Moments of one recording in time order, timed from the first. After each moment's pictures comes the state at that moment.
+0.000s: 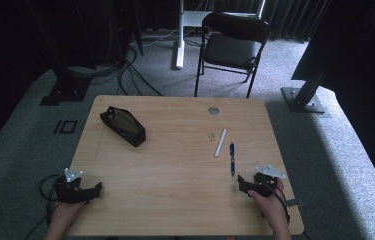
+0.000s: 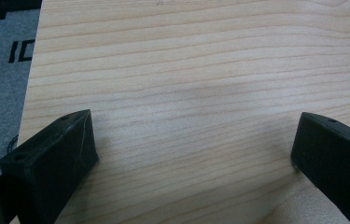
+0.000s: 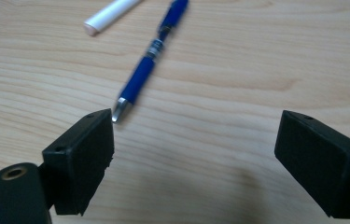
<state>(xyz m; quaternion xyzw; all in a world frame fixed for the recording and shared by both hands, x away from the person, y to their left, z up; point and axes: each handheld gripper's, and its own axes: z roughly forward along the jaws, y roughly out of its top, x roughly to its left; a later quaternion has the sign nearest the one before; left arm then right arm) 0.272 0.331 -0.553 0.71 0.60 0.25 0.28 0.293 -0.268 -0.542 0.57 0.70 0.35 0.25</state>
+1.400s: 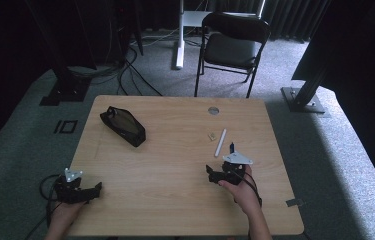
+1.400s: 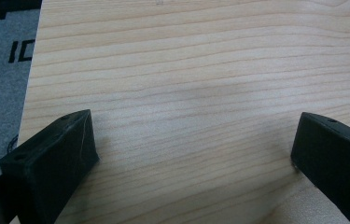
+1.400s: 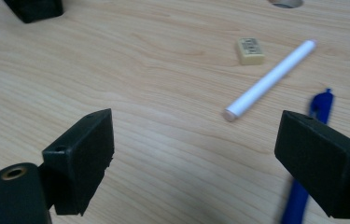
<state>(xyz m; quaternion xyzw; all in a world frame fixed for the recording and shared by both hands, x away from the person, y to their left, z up) 0.272 0.331 -0.553 0.71 0.60 0.25 0.28 0.322 -0.176 -0.515 0.47 0.75 0.41 0.23</state>
